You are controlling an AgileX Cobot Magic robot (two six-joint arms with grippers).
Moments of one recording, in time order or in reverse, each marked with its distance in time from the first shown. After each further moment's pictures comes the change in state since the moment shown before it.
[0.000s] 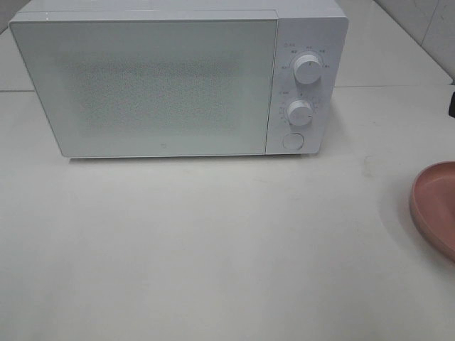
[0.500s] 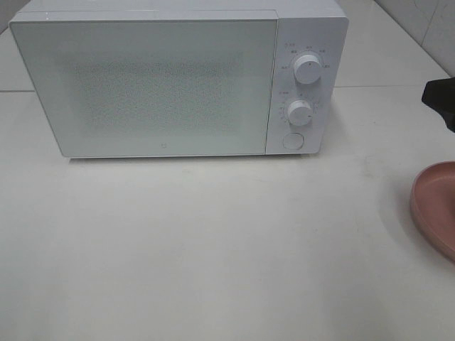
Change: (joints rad) left arm 0.000 0.000 0.000 0.000 0.000 0.000; right arm 0.000 0.194 0.136 -0.026 -0.498 0.000
